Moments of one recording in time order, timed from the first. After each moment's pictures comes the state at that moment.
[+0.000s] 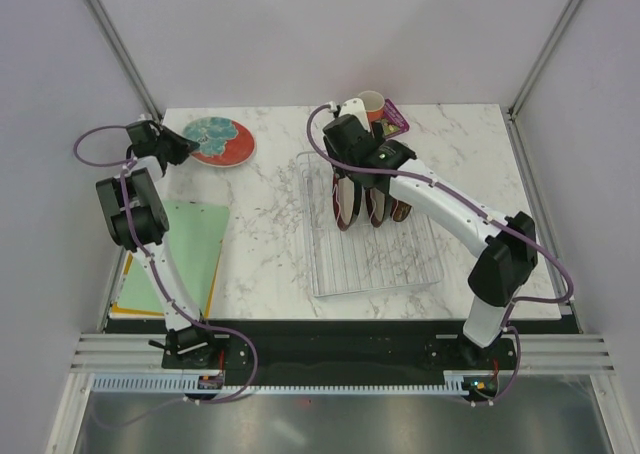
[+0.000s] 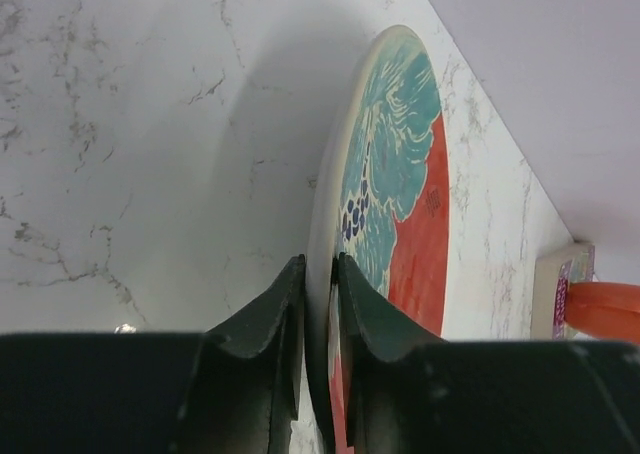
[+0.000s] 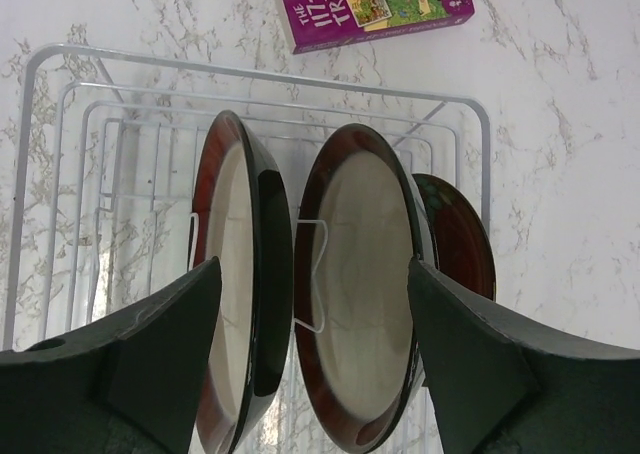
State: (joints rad) left arm 0.35 2.25 1.59 0.10 0.45 -0.66; right arm 0.75 1.78 1.72 -0.70 0.62 0.24
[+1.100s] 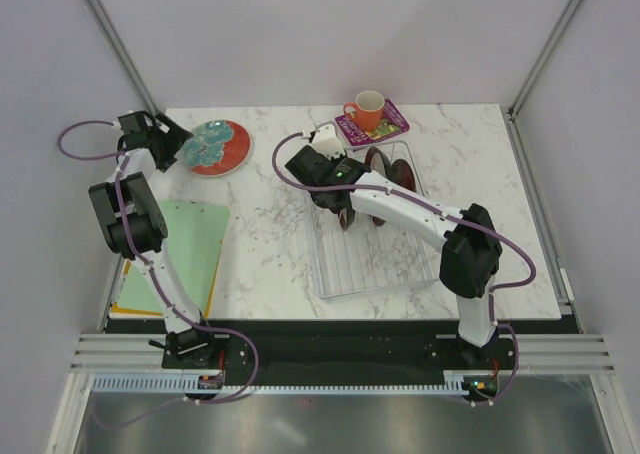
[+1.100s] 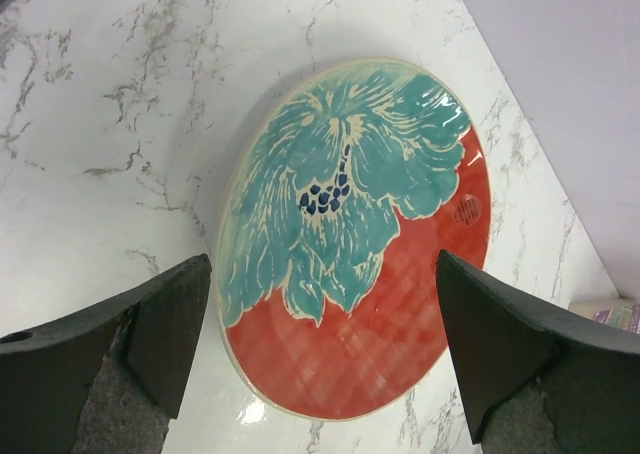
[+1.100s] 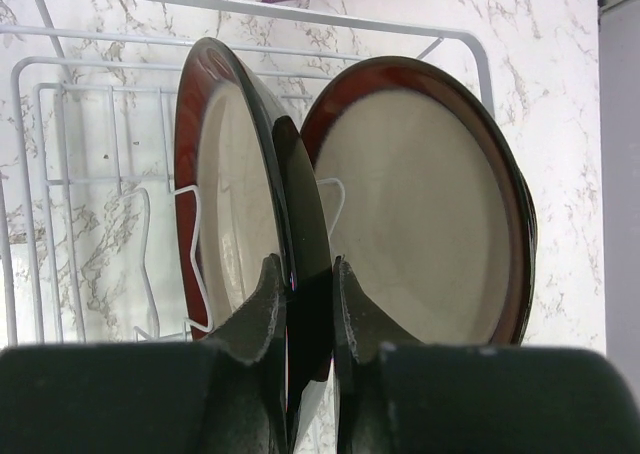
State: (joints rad) left arm 0.35 2.14 1.61 -0.13 0.23 -0.64; right arm 0.89 1.94 1.78 -0.82 0.90 0.38
